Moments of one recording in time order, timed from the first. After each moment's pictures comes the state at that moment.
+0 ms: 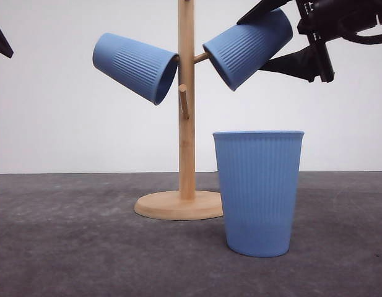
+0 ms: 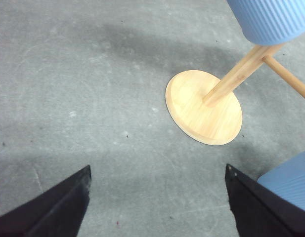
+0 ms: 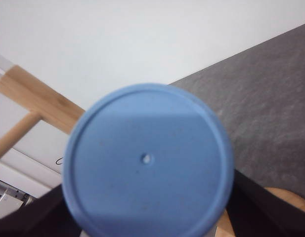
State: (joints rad) left_arx -0.32 0.60 0.65 -0.61 0.11 -0.36; right_arx 0.26 1.34 0.76 0.53 -0.65 0.82
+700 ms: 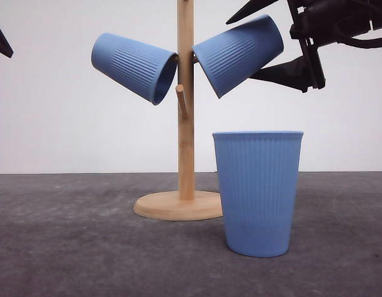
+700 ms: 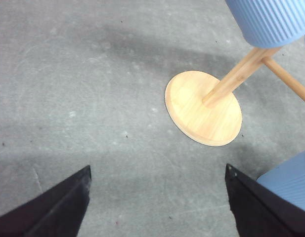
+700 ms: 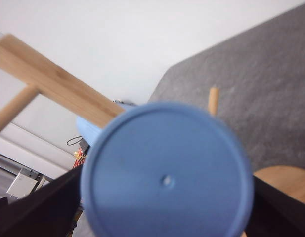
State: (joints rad) left_arx -0.32 0.60 0.65 -0.61 0.11 -0.36; right_arx 0.28 1.35 0.76 0.49 -0.71 0.82
